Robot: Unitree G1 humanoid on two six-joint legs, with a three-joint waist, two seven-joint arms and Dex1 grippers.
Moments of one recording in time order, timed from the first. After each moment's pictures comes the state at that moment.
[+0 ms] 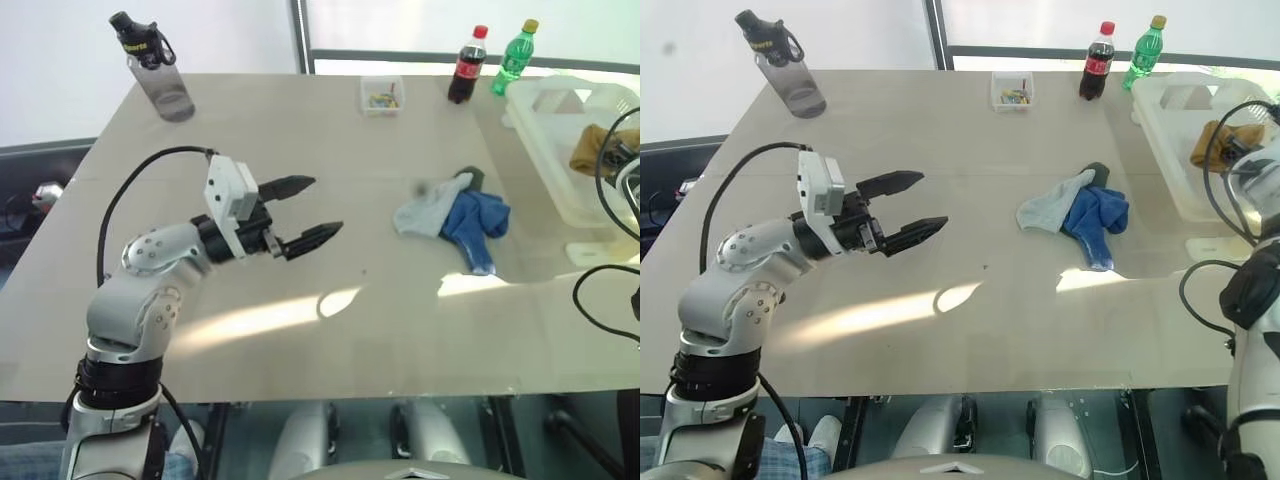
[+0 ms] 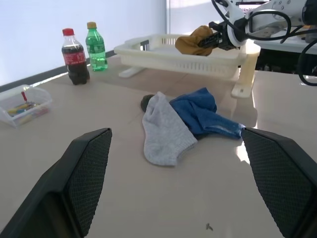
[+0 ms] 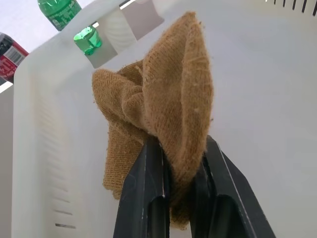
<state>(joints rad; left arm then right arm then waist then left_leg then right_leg) -0.38 0.62 0.12 -0.38 -0.60 0.49 -0.84 -1.20 -0.80 -0.50 1.27 0.35 0.44 0.18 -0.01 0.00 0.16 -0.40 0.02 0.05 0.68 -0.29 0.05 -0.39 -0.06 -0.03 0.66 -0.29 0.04</state>
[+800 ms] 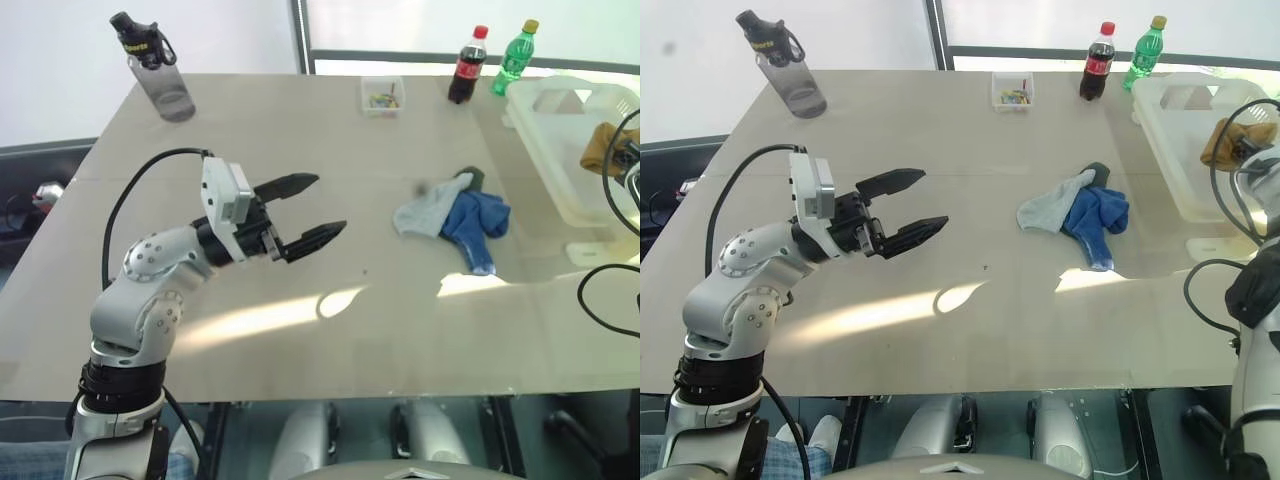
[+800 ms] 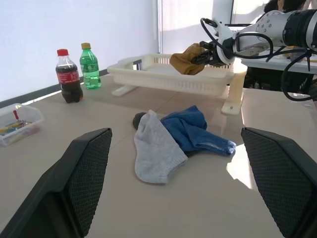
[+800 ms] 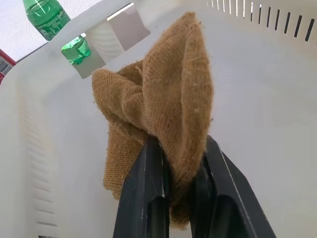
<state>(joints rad) -0.36 0.61 0.12 -0.38 -0.65 0.45 -0.86 -1.20 -0.81 -0.50 1.29 0.34 0.41 0.17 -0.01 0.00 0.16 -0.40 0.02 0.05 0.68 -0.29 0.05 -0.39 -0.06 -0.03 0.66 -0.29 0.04</state>
